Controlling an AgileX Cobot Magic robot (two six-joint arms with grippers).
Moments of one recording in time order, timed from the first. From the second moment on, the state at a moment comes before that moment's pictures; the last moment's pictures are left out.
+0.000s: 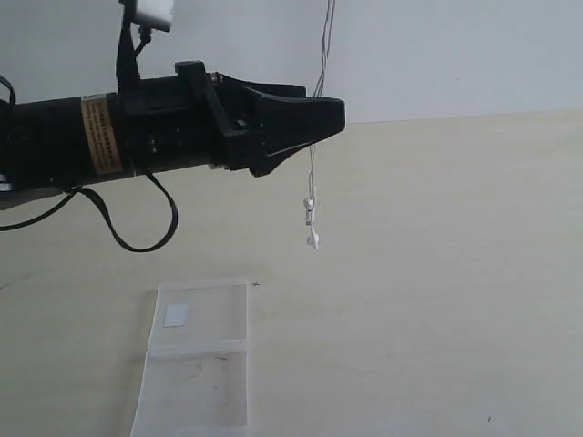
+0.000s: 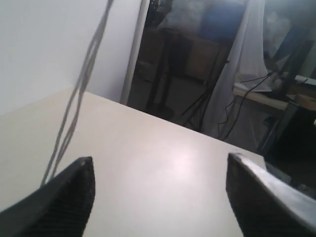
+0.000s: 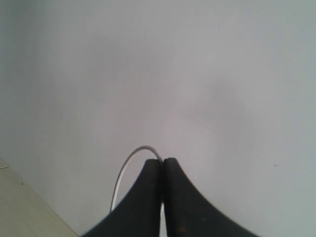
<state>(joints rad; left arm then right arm) -0.35 1.65 -0.90 1.03 -0.93 -1.06 0.62 1.48 -2.08 0.06 0.67 -0.40</state>
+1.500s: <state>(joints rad) -0.48 1.59 -1.01 1.04 -0.55 -1.05 0.62 1.37 -2.08 -0.45 0.99 -0.08</state>
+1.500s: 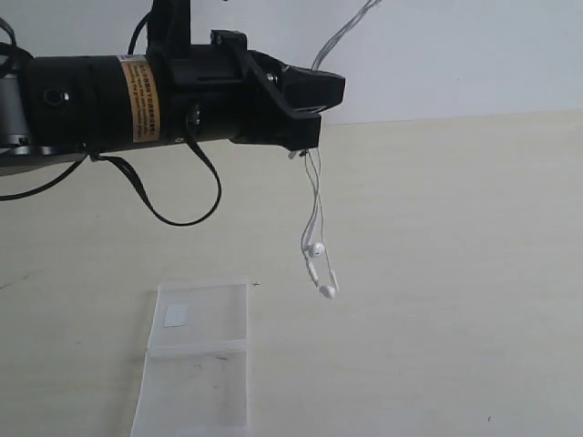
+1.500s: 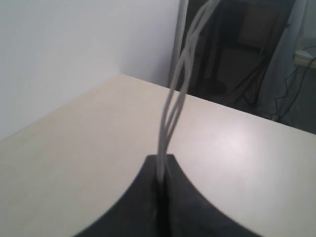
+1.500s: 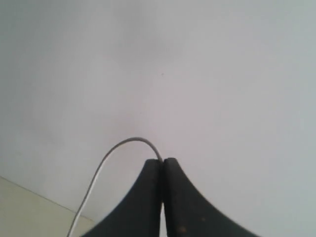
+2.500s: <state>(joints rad) -0.54 1.67 -1.03 0.93 -0.61 -0.95 0.62 1.43 -2.08 -0.14 0.83 -0.11</state>
